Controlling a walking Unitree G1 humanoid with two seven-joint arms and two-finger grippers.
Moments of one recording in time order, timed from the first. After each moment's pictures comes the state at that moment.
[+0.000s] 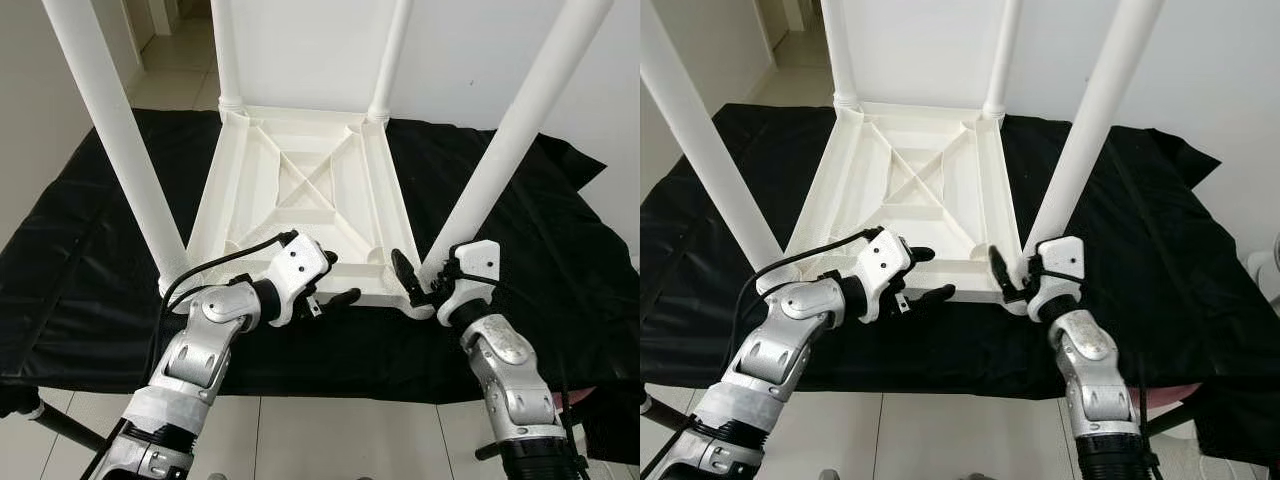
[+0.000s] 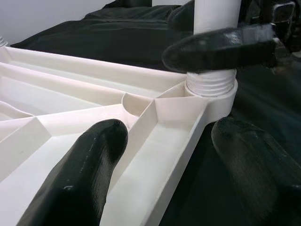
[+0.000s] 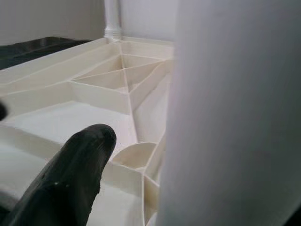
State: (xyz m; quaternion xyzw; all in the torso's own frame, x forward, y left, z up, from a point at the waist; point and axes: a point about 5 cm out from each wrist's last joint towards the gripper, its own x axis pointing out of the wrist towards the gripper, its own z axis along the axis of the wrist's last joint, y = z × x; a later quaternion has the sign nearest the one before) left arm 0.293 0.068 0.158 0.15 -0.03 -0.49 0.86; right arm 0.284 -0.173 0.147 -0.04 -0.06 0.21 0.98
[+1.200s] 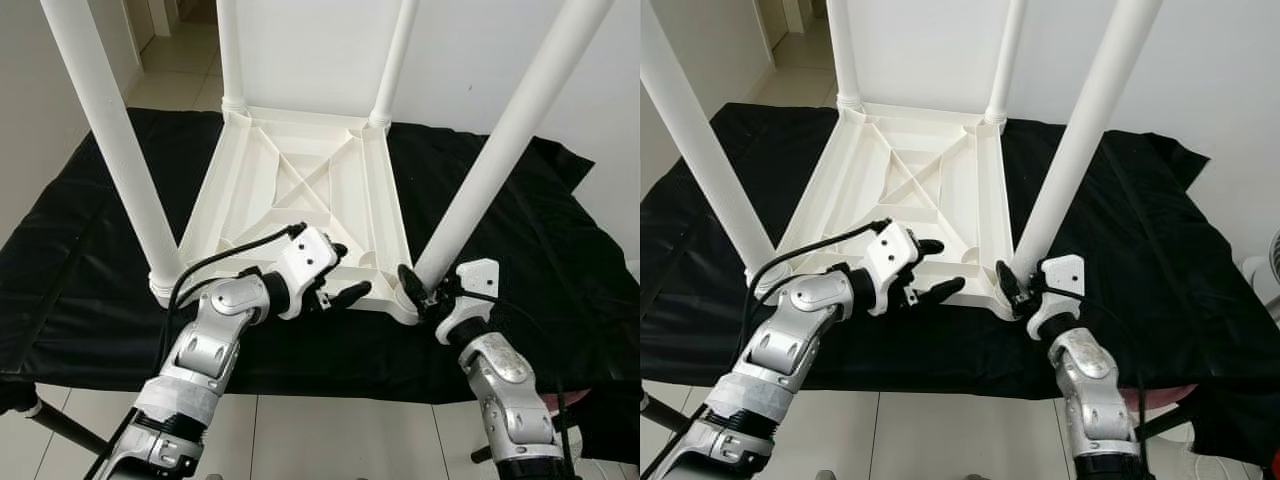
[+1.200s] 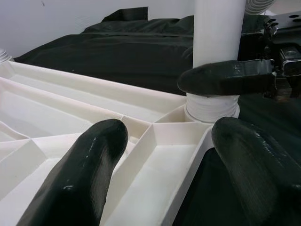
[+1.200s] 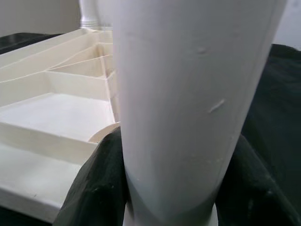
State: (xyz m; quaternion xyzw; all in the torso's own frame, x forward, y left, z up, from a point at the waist) left arm 0.298 0.060 0.162 0.15 -0.04 -0.50 0.85; right arm 0.272 -0.168 0.128 -0.01 -0.04 0.10 0.99
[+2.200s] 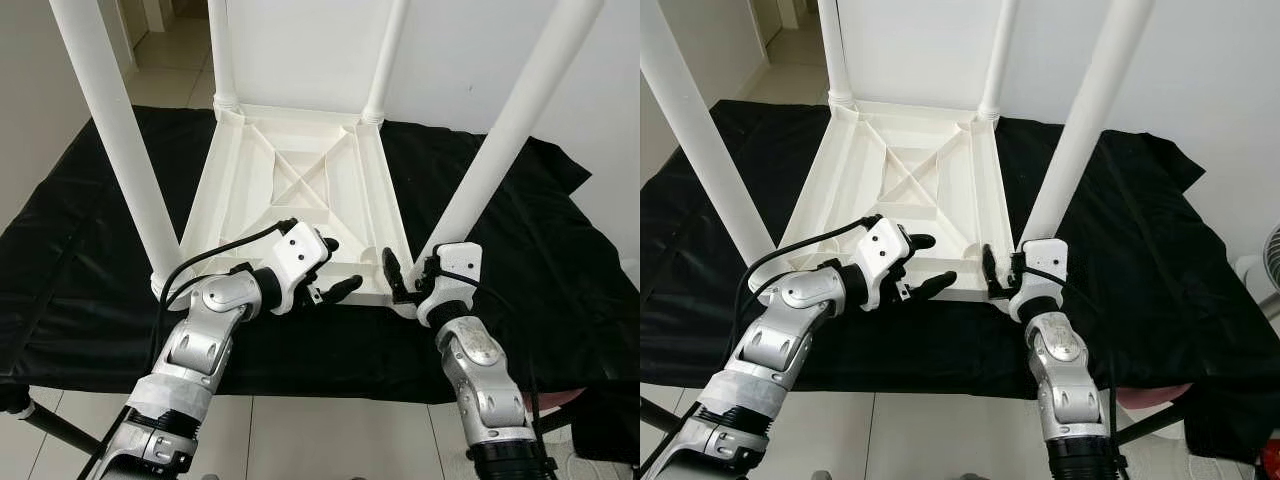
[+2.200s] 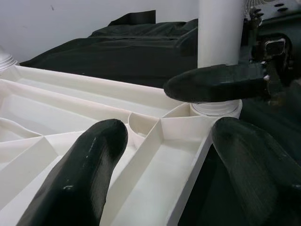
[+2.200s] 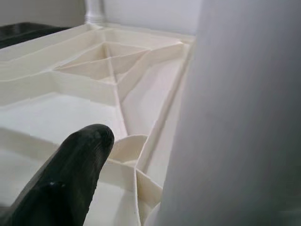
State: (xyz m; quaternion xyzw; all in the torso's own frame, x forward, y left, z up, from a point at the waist) left arm 0.301 0.067 0.166 0.16 -0.05 -0.49 0.86; right arm 0.290 -0.164 0.142 -0.05 -0.04 0.16 0.98
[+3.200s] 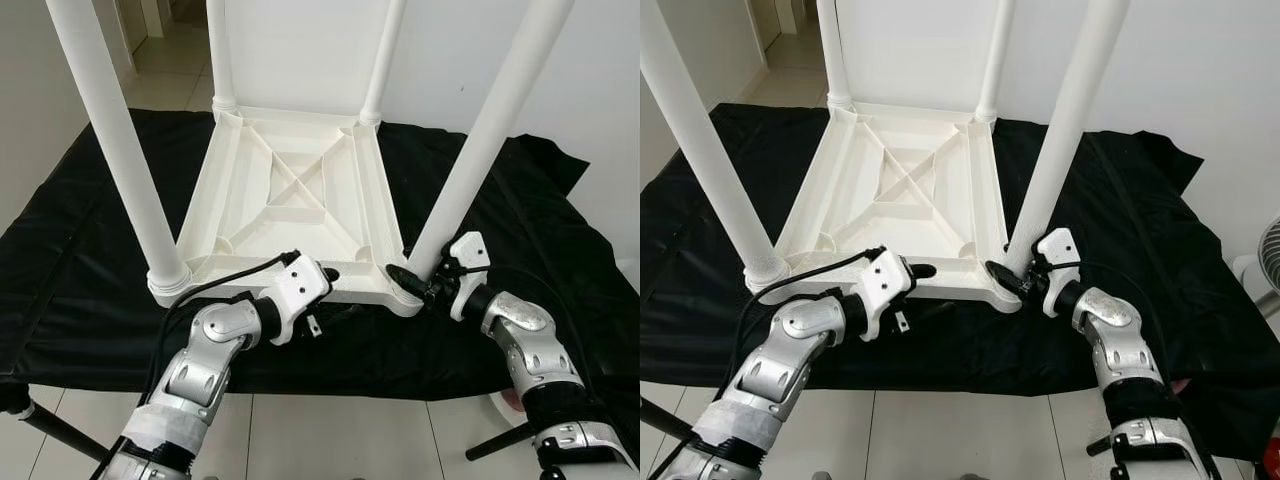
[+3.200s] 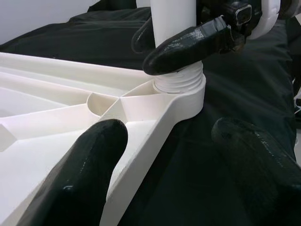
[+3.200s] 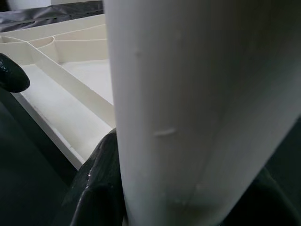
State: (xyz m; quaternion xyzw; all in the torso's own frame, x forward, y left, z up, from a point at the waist) left arm 0.280 0.066 0.141 0.16 -0.03 -0.50 0.85; right arm 0.317 -0.191 0.130 -0.09 0.00 0.38 0.92
